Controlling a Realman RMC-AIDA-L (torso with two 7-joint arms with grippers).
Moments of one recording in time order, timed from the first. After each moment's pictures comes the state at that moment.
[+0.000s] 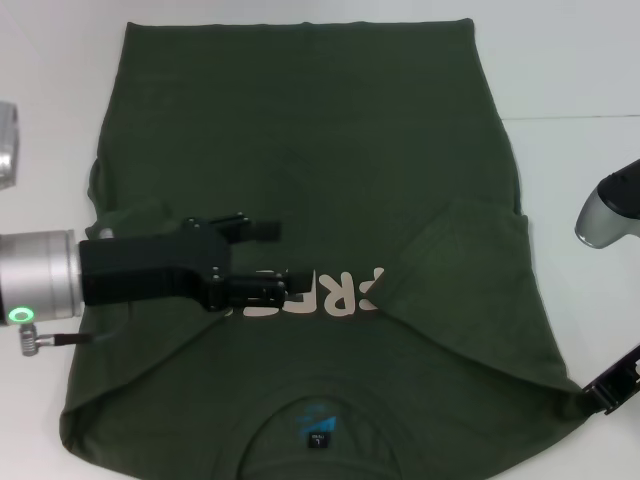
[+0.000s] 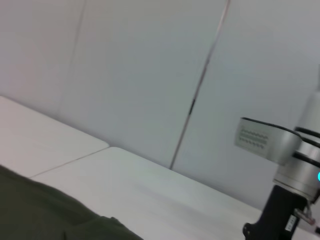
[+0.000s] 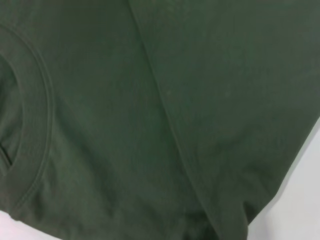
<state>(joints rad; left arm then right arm) -0.60 -2.15 0.58 0.78 2.06 1.70 -1.54 0.50 2.09 -1.27 -1.33 -2.76 -1.71 2.60</state>
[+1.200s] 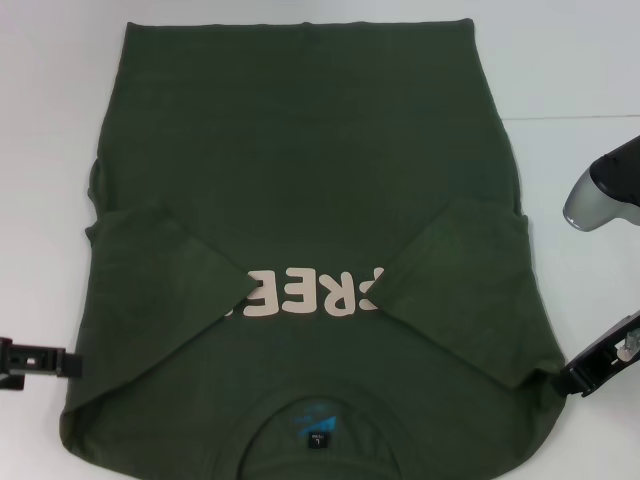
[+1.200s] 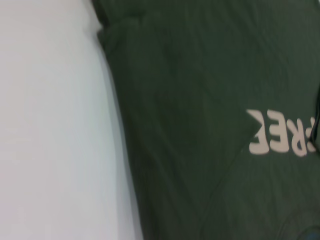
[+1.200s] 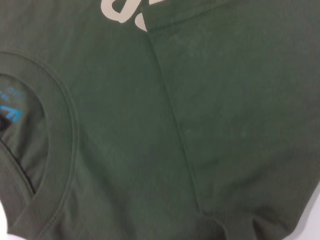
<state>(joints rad) -0.49 -2.13 0.47 1.34 2.65 1.89 -2.47 0.51 2.10 -1.27 -1.34 -2.71 -1.68 2.58</state>
